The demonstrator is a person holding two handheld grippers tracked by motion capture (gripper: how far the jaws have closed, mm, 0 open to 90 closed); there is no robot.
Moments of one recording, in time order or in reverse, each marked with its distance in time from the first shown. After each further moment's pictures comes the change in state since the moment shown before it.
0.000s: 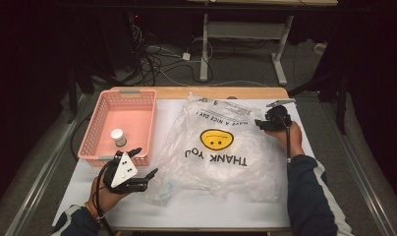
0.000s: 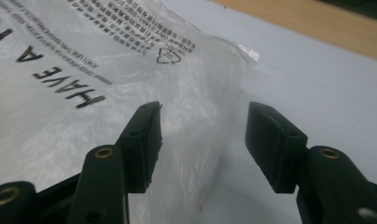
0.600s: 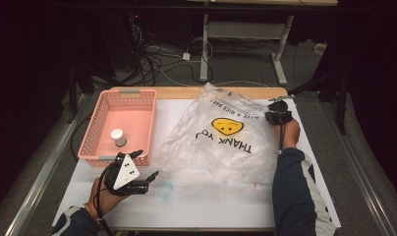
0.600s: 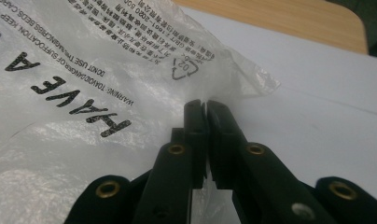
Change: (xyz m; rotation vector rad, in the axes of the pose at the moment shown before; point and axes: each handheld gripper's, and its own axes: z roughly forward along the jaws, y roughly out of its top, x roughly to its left) left arm -0.005 0.001 0.001 0.034 -0.008 0.029; right arm -0.023 0.006 0.020 0.041 -0.192 0.116
